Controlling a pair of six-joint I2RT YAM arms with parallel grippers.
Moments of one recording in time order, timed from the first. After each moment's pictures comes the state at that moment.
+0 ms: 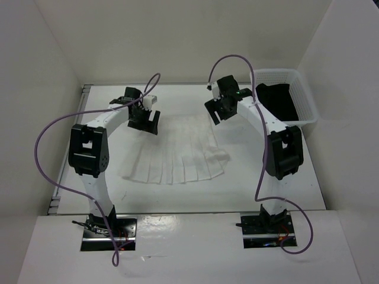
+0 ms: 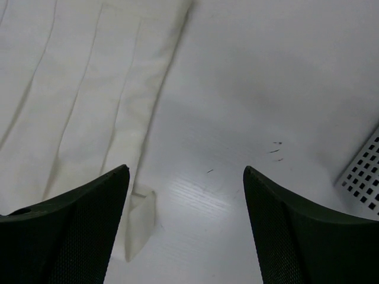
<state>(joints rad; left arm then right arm) -0.14 1.95 1.52 -0.61 0.26 0.13 0.36 1.93 1.70 -0.74 0.05 -0.17</state>
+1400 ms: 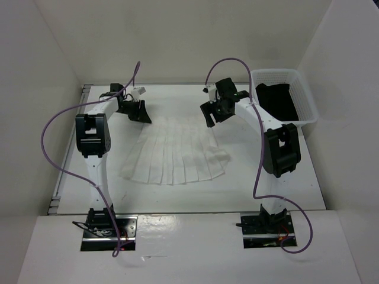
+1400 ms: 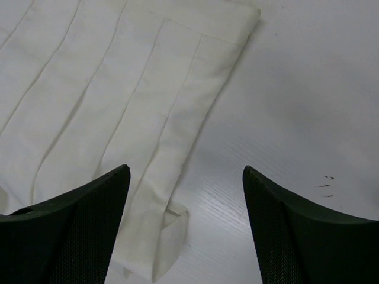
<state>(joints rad) 0.06 2.39 1.91 -0.67 0.80 0.23 0.36 1.95 1.64 -0.68 -0.15 -0.17</state>
